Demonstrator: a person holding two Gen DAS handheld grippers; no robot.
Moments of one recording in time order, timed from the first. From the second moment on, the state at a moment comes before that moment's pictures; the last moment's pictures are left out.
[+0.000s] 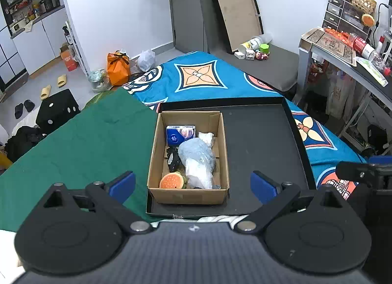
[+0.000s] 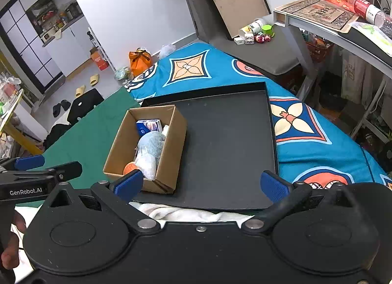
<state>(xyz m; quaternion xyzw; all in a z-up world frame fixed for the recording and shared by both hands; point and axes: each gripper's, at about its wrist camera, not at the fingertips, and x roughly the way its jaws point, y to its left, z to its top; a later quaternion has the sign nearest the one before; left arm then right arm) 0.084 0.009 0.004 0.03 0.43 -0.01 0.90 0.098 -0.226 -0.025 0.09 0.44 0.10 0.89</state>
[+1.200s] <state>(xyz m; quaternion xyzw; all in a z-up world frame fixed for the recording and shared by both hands) 0.052 0.012 0.025 0.02 0.42 0.00 0.91 0.077 -0.209 0.000 0.06 0.43 0.12 0.89</state>
